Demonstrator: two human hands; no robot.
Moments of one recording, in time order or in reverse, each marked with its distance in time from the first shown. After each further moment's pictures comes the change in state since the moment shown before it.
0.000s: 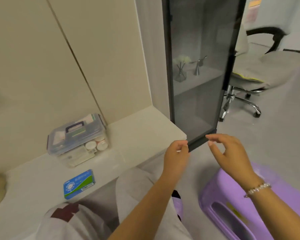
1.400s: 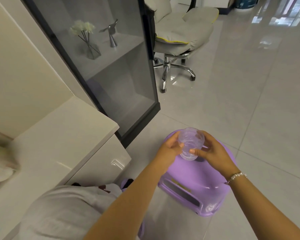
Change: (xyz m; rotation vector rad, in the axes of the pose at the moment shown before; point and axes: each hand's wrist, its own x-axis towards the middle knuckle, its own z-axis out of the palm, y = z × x) left_hand 0.045 -0.082 0.192 0.022 -0.697 -0.145; right_hand -0.066 0.218 -0.028 0.581 -0.018 0.551
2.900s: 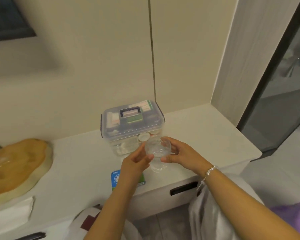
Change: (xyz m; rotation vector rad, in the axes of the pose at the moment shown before) left_hand -0.324 -0.052 -0.356 -0.258 1.003 0.117; right_hand -0.036 -0.187 0.467 -0.143 -1.041 -0.254
